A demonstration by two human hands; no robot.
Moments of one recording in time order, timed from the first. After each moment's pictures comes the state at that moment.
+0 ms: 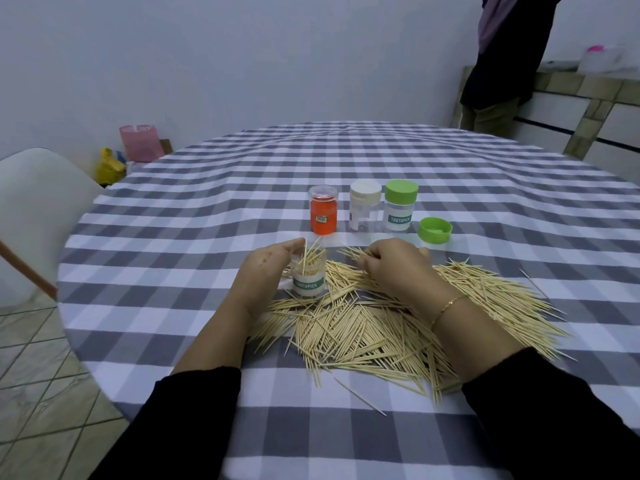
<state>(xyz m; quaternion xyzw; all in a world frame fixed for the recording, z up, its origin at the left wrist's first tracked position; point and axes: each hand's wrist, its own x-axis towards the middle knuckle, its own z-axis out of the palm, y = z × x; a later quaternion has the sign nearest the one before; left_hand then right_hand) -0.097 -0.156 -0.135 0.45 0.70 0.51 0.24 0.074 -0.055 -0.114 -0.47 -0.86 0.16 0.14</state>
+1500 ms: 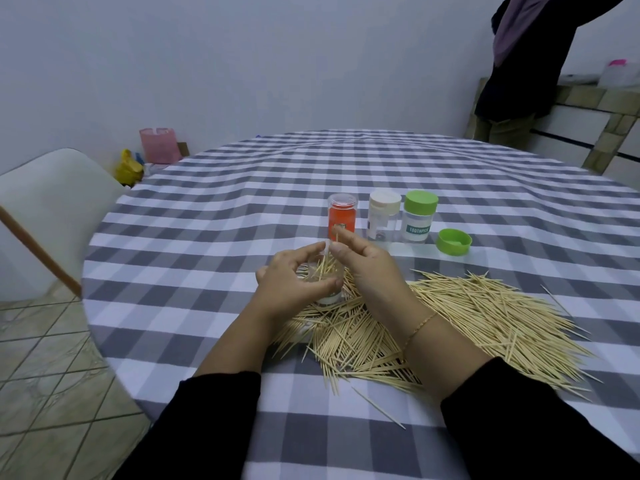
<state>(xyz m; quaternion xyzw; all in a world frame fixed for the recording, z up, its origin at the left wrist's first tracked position) -0.097 -0.164 -0.142 0.49 0.71 0.46 0.19 0.030 -0.092 -0.116 -0.29 -0.63 0.63 0.35</state>
